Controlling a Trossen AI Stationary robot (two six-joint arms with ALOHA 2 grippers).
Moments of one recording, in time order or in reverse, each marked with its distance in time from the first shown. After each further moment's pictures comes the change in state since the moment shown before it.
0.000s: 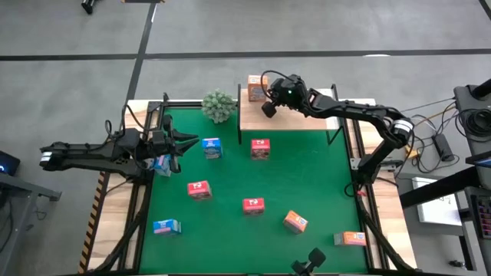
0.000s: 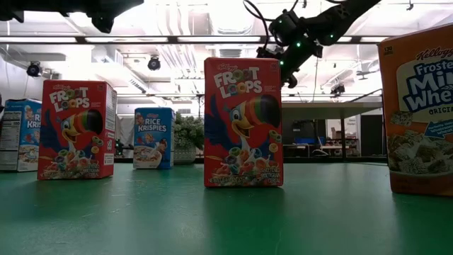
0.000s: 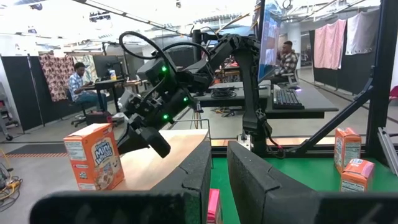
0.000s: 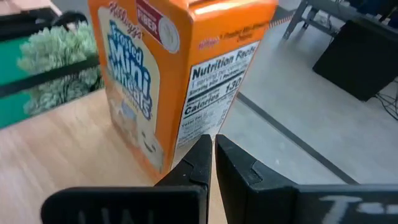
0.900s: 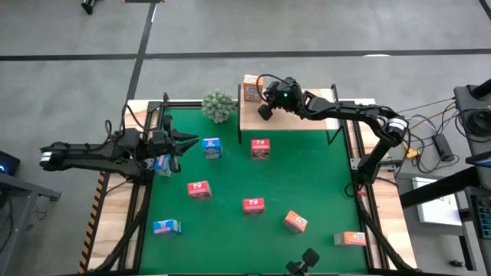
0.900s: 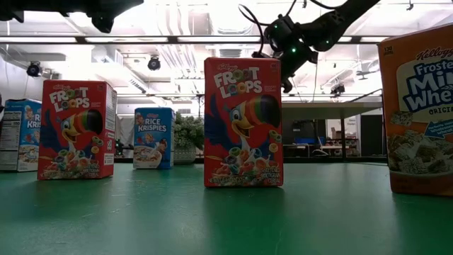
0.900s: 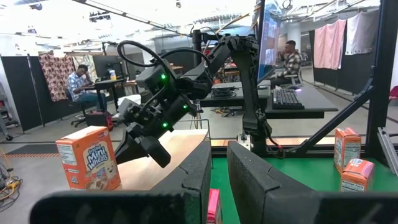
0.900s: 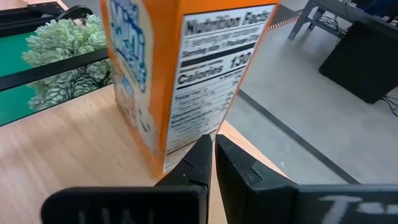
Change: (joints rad) left arm 0.000 0.000 0.000 0.000 0.000 0.000; right arm 0.021 0.045 0.000 0.039 0.001 0.000
